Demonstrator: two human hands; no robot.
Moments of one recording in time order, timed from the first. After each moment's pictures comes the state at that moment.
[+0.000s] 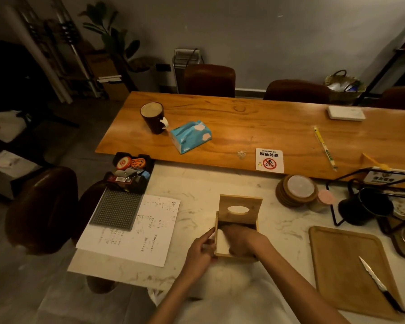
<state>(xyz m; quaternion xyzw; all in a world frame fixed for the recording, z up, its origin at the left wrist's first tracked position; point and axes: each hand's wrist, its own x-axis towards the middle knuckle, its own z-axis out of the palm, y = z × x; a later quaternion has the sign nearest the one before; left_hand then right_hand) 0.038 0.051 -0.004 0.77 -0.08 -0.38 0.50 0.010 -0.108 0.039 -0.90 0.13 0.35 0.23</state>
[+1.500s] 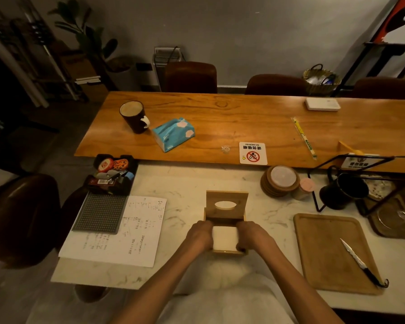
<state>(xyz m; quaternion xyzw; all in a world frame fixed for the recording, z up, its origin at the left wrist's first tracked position) 0.064 -0.014 0.016 0.87 -0.30 -0.39 0.01 -0.027 -0.134 0.039 -0.86 0.31 0.36 0.21</state>
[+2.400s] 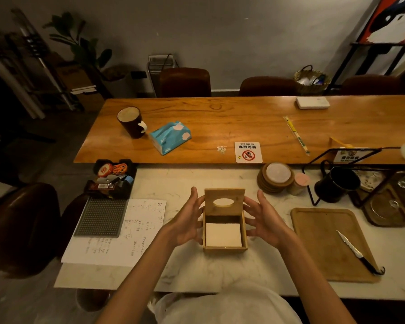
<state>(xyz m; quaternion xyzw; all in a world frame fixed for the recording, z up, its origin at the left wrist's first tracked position) 0.098 0.014 0.065 0.56 -0.02 -0.63 0.54 -0.057 -0.160 0.065 -0.42 0.39 0.05 0.82</state>
